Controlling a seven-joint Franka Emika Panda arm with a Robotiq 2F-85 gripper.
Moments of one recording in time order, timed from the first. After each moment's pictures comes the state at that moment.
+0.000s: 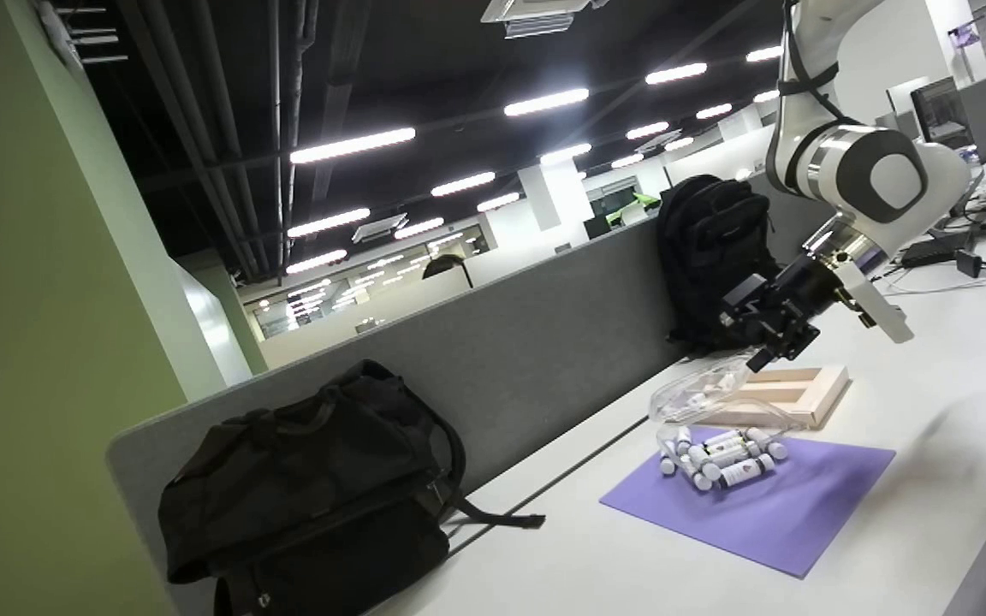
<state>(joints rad) -0.07 0.15 -0.15 -2.62 1.93 2.19 -1.66</state>
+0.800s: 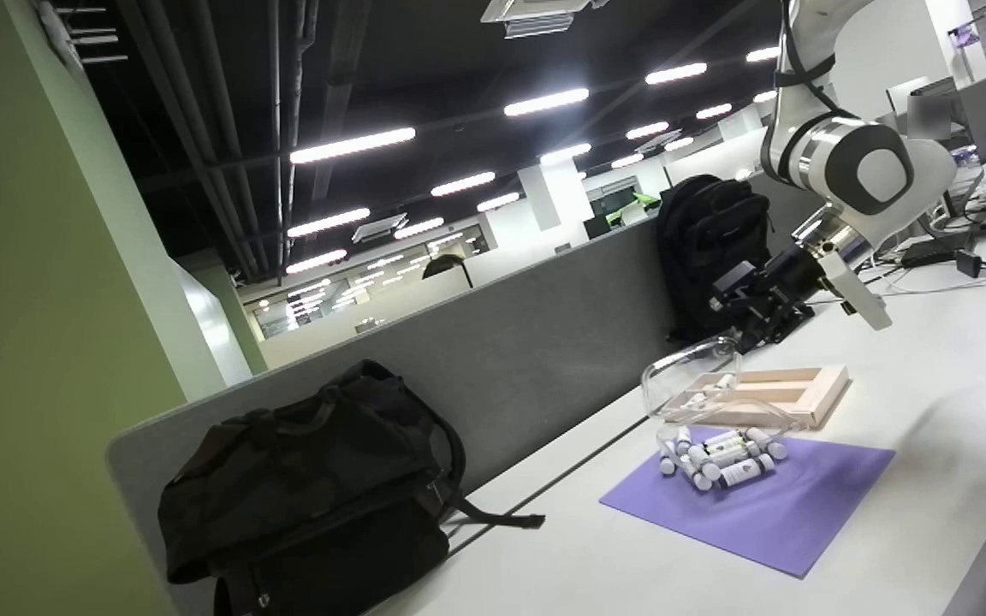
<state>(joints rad) -0.09 0.15 -0.16 -2.57 1.93 2.19 -1.66</state>
